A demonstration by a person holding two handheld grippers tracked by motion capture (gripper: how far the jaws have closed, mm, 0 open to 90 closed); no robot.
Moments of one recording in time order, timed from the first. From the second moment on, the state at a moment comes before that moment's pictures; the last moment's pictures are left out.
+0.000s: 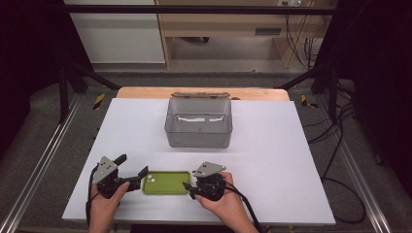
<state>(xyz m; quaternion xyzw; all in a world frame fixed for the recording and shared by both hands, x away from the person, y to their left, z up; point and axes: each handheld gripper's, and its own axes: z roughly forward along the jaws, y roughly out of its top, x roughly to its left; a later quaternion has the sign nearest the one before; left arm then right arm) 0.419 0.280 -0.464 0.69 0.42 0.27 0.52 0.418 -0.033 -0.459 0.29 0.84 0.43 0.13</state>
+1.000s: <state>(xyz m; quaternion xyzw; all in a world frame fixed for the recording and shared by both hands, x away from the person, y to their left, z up) 0.421 0.281 -0.465 0.69 0.42 0.28 0.52 0.416 0.009 -0.477 0.10 0.92 0.37 0.11</state>
